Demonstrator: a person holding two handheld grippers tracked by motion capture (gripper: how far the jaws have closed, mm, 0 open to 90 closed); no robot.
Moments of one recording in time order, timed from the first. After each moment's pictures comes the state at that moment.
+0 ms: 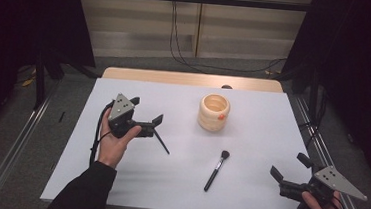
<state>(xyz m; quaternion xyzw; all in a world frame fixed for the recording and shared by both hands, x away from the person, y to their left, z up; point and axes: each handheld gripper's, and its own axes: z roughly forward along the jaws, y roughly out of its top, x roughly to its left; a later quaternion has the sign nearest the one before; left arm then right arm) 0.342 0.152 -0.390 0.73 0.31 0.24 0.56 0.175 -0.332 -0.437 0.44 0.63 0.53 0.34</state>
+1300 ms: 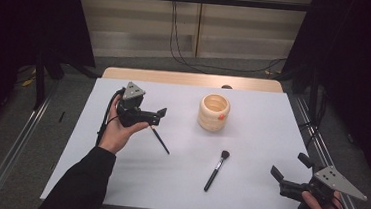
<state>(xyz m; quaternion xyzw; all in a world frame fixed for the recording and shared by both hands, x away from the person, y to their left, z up) 0.375 0.139 -0.380 0.77 0.38 0.20 0.47 0.175 -0.332 -0.438 0.45 0.63 0.53 0.35</state>
